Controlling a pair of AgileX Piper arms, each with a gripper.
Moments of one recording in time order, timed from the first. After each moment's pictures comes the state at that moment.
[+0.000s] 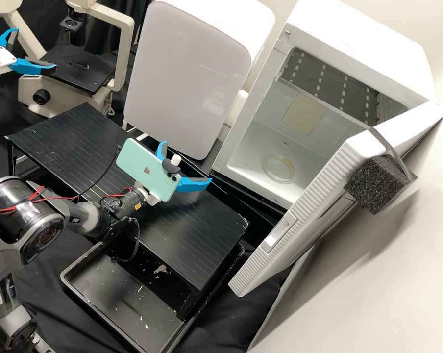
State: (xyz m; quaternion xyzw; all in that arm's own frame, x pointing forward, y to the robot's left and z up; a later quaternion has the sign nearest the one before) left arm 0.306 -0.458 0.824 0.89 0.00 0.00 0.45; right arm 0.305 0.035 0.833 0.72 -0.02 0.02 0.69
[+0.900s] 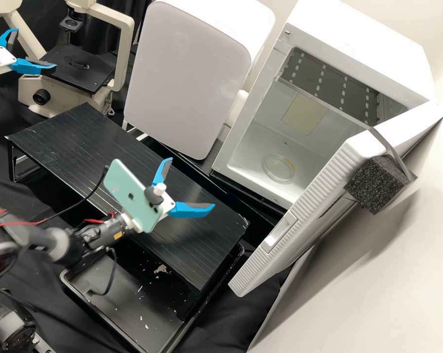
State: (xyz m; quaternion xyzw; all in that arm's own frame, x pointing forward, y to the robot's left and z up) left arm 0.306 -0.458 0.824 0.89 0.00 0.00 0.45; right arm 0.211 0.023 0.863 0.70 -0.12 0.11 0.69
